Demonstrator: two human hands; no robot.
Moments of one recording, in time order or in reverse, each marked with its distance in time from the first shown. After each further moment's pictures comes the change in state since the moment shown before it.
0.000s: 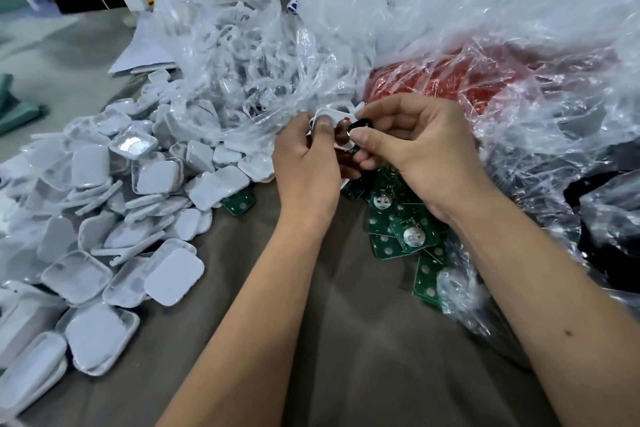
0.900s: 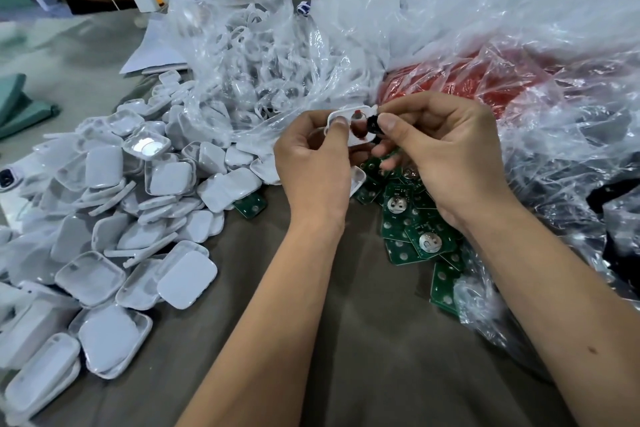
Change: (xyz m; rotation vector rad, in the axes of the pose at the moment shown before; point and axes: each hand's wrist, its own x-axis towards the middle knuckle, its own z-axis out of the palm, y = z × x) left_hand -0.003 0.008 0.000 -0.168 0.081 -0.047; right_hand -0.002 -0.001 0.002 -0.002 0.101 -0.079
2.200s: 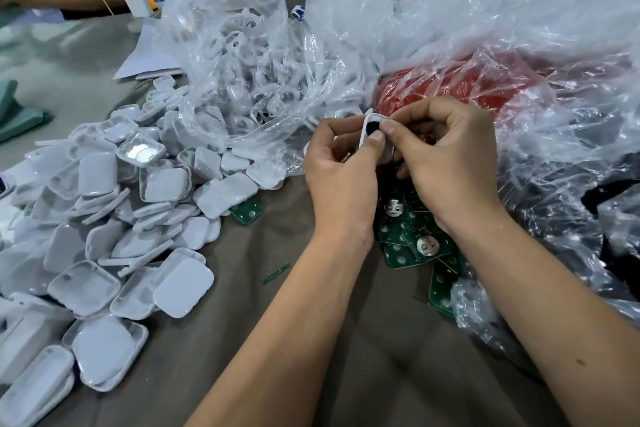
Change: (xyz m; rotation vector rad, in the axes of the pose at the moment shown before) left_hand -0.017 -0.010 0.021 -0.189 -0.087 -0.144; right_hand -0.001 0.004 0.002 -0.401 0.227 -0.045
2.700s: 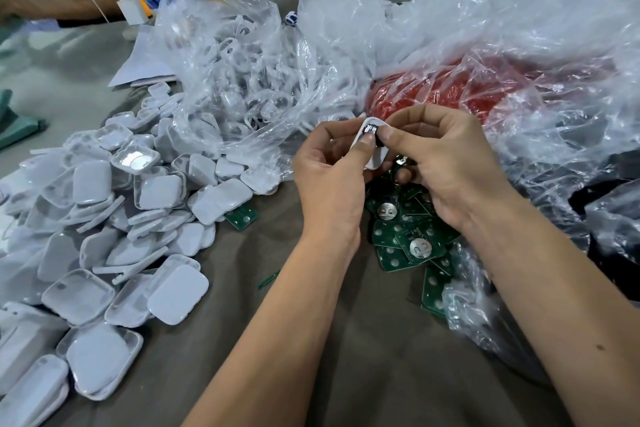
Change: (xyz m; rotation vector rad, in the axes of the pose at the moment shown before) left_hand 0.001 0.006 -0.002 0.026 -0.032 0.030; right_hand 0.008 -0.002 -0.012 0.354 -0.191 0.370
